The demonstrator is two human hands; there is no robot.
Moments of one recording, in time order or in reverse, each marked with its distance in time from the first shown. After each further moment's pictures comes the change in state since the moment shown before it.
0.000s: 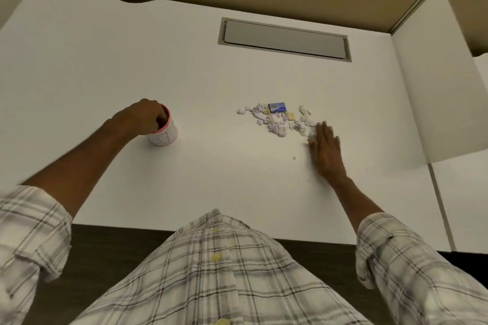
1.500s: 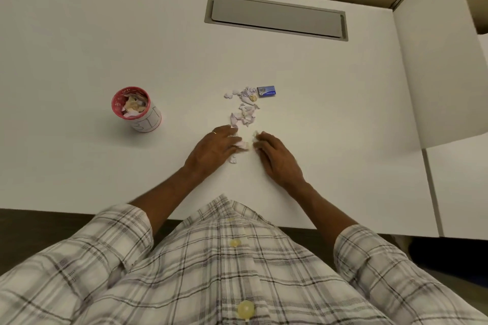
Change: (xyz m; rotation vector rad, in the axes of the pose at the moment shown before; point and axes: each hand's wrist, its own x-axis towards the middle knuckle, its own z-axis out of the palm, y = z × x) left_hand -0.003 0.149 0.162 -0.331 0.470 0.591; right_hand -0.043 -0.043 0.059 0.125 0.081 -0.550
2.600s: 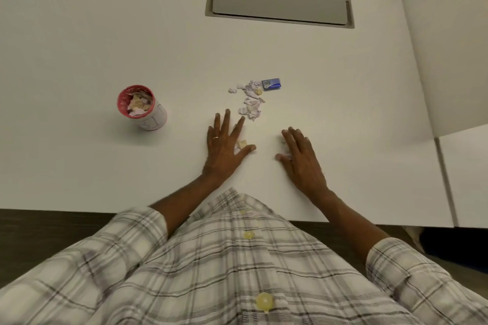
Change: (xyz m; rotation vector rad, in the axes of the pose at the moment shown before) left_hand -0.012 0.009 0.034 0.103 0.027 -0.271; right_hand -0.039 0.018 -0.011 -0.071 -0.048 0.229
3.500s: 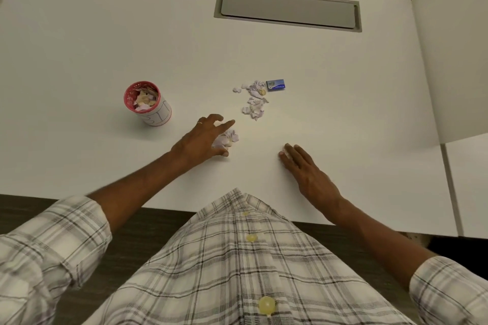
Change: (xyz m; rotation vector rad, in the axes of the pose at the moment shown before) left_hand 0.010 -0.044 -0.072 0.097 -0.262 0.155; right_hand -0.032 0.007 -0.026 -0.200 -0.300 -0.213
